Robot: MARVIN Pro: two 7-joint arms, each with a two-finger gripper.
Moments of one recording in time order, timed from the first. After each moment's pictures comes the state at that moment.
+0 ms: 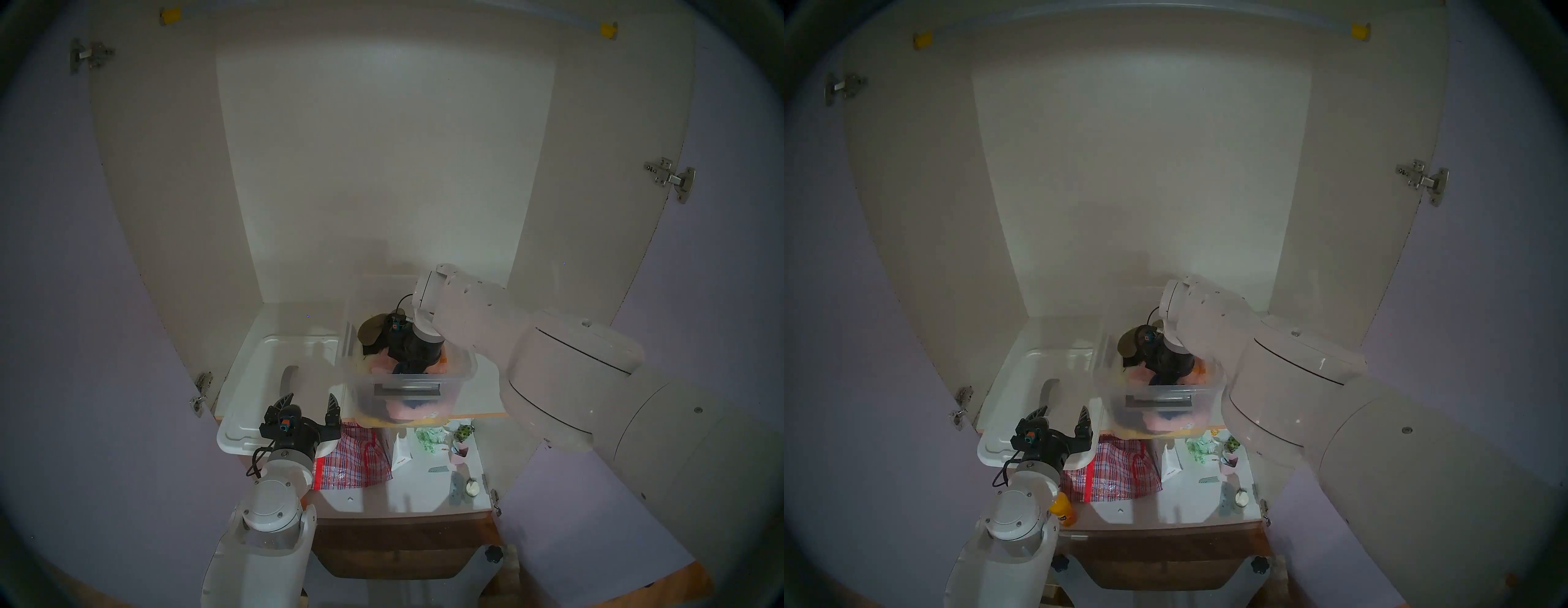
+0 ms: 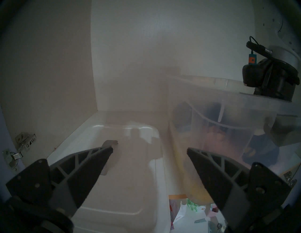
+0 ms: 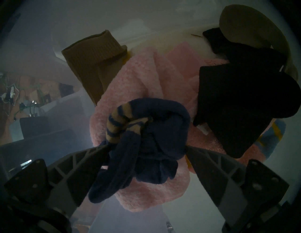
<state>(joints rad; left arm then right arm) 1.89 -1.57 -1.53 -1.73 0.00 -0.01 0.07 -0.35 -1.70 0.38 -0.15 -0.10 0.51 1.12</state>
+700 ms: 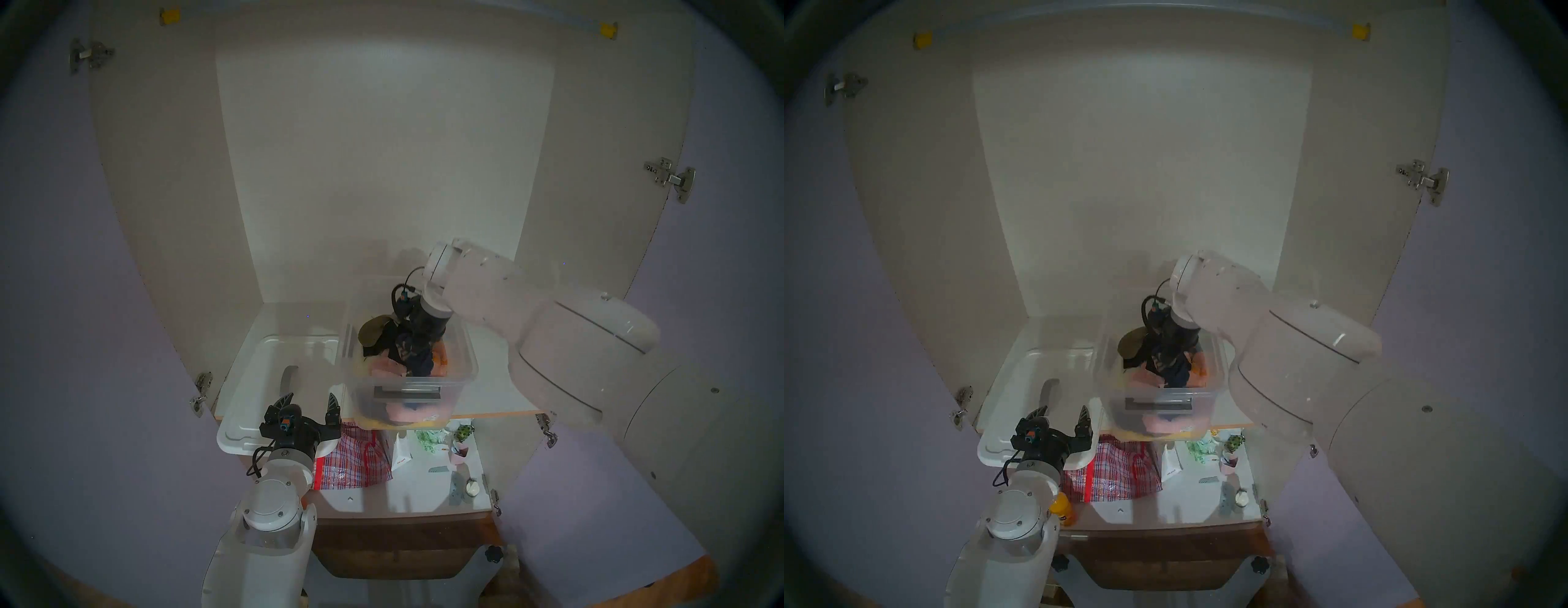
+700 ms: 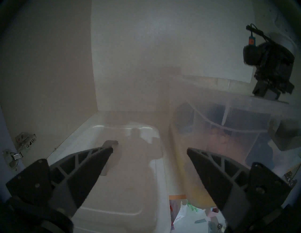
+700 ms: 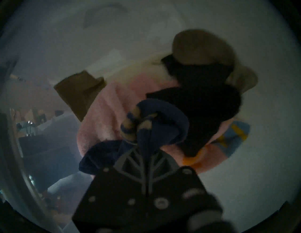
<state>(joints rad) 1.89 -1.57 -1.53 -1.73 0.00 -0.01 0.07 -0.20 -1.68 0.49 -0.14 -0.05 0.51 1.08</state>
